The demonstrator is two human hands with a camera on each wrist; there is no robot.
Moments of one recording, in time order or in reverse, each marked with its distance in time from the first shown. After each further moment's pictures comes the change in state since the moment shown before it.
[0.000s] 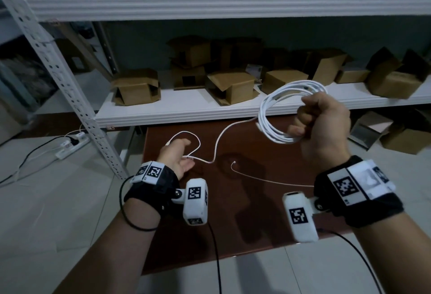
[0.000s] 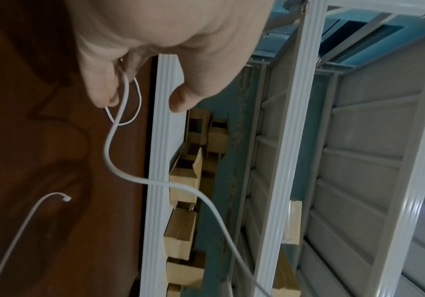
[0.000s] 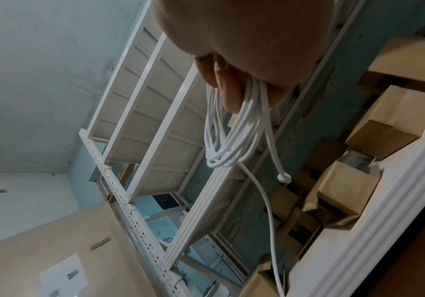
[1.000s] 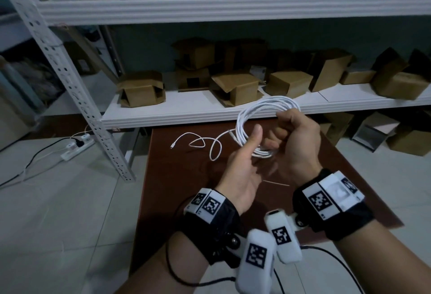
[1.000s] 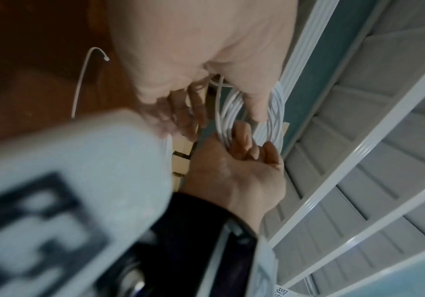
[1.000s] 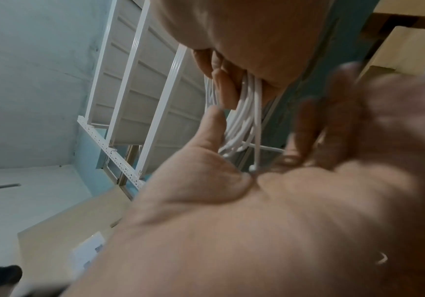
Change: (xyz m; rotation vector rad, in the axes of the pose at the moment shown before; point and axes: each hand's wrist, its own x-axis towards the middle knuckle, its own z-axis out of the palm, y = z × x) left_hand -0.134 -0.048 0.073 -0.220 -0.677 0.138; right_hand -0.020 0.043 0.018 0.049 -0.035 0.080
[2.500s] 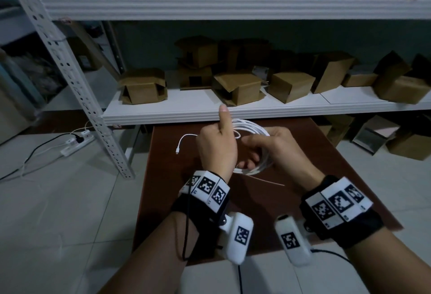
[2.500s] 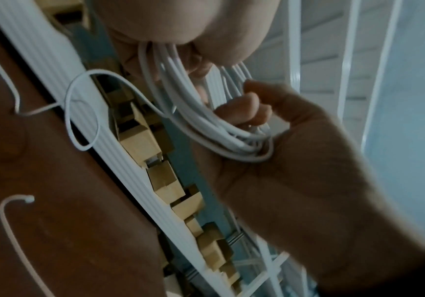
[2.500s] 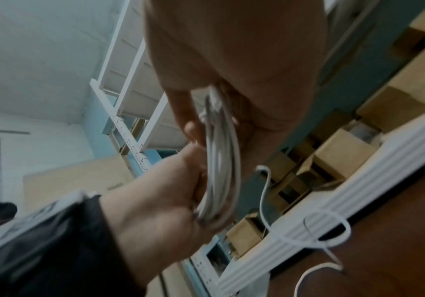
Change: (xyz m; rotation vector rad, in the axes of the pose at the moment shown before) left_hand 0.022 0.036 -0.026 0.775 0.613 0.557; right_hand -0.013 0.004 -0.001 -0.622 -0.465 0.116
